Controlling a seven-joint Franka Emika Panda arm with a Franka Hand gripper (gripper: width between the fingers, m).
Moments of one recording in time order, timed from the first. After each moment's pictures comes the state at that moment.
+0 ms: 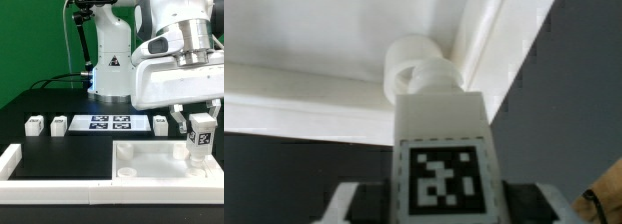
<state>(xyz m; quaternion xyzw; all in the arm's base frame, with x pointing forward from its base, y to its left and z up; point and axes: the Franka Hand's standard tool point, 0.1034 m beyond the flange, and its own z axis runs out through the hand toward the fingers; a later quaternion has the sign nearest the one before) 0.613 0.121 0.098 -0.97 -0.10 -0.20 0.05</state>
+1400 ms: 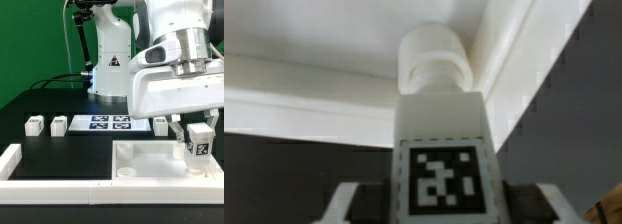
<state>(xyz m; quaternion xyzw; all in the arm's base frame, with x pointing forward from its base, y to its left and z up) 0.624 0.118 0.081 -0.97 -0.11 -0.20 0.05</state>
